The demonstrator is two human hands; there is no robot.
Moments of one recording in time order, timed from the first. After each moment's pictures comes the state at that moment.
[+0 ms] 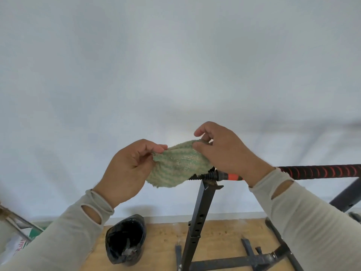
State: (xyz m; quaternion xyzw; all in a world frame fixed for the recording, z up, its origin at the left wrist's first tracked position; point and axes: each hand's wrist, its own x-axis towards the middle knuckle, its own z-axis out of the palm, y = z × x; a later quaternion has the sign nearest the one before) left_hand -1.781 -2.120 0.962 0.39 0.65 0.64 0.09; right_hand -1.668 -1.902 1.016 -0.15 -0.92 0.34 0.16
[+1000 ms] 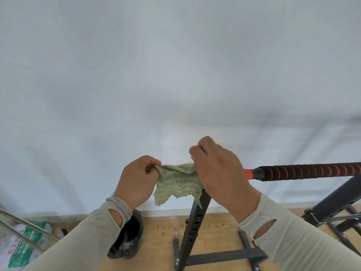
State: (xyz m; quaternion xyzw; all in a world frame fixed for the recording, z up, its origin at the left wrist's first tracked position) left_hand -1.794 -2.077 0.909 0.23 0.84 0.49 0.11; right_hand -1.668 -1.906 0.951 -0.03 -0.95 -0.07 0.31
